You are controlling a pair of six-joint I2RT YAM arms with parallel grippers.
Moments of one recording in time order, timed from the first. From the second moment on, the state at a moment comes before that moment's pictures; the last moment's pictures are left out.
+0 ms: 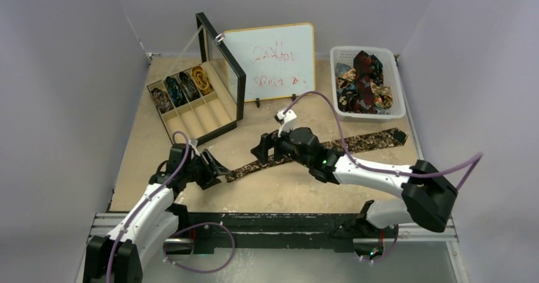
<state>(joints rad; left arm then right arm) -0.18 0.78 0.26 -0.37 0.39 -0.90 0.96 1.36 0.71 0.27 0.03 0.46</state>
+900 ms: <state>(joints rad) -0.18 1.03 0.25 -0.15 0.43 -0.84 0.98 1.53 0.62 0.57 -0.26 -0.17</state>
